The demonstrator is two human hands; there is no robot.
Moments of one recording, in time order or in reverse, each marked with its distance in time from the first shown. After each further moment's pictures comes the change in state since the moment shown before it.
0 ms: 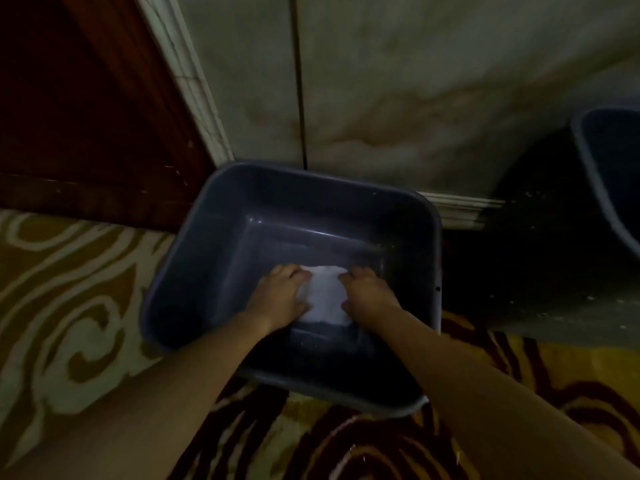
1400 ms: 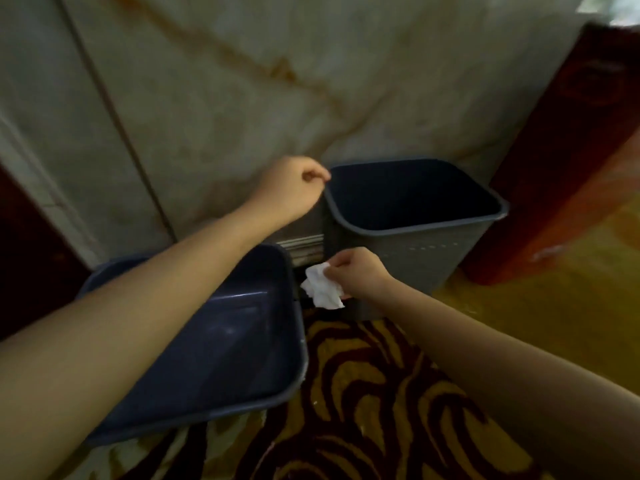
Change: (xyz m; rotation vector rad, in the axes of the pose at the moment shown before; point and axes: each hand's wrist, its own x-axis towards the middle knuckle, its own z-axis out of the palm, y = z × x) left_hand -0.030 0.276 -0.180 -0.401 0.412 0.541; right_hand -0.199 0.070 -0.099 0.899 0.570 0.451
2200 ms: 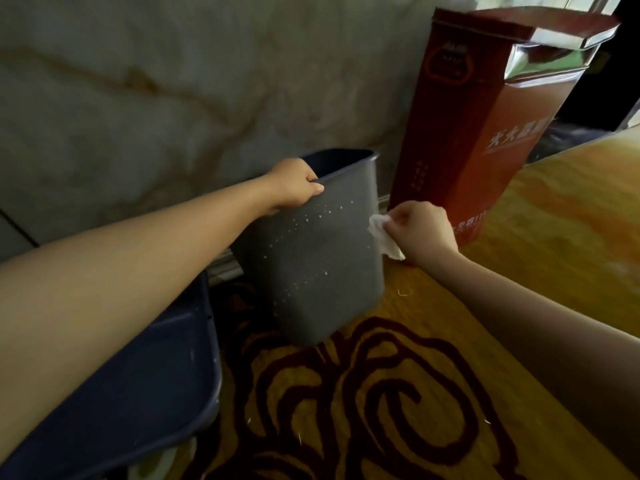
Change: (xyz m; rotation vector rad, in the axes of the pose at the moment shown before) left_hand 0.059 0.088 0.114 0.259 -0.382 0.042; right_hand -0.031 0.100 -0.170 -0.212 0.639 -0.056
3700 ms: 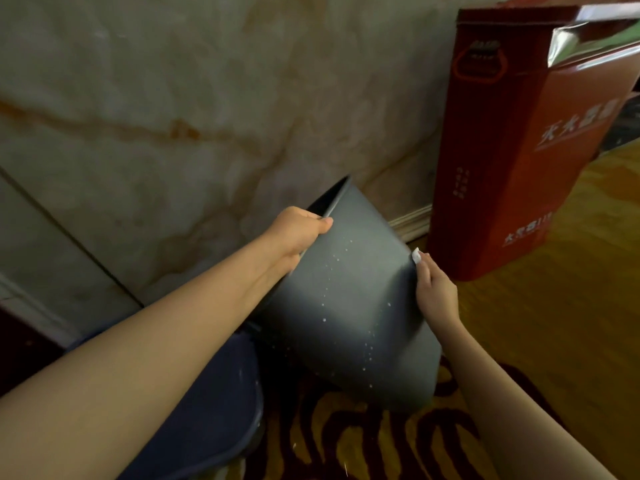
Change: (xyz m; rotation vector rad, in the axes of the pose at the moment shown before) left_hand -0.043 0.004 0.010 -0.646 0.171 -0.412; right_hand -0.002 0.066 0.111 0.526 0.017 0.218
